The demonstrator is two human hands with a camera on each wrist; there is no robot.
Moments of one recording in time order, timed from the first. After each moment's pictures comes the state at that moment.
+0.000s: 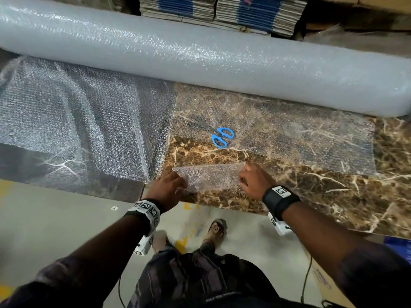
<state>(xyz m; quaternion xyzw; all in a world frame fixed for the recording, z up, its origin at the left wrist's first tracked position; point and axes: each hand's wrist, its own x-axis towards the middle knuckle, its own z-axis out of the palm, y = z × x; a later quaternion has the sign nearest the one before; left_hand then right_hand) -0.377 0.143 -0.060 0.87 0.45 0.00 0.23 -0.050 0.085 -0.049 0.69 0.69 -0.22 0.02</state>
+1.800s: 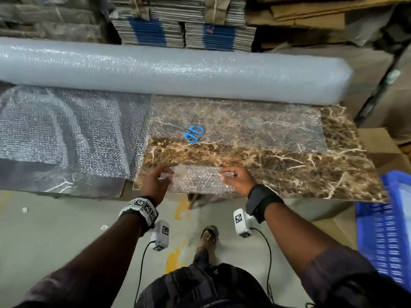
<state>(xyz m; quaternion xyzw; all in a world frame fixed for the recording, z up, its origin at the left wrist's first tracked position) -0.324 0.073 -0.013 0.67 0.58 0.22 0.41 -0.041 -0.005 -0.015 0.68 0.45 -0.47 -0.35</state>
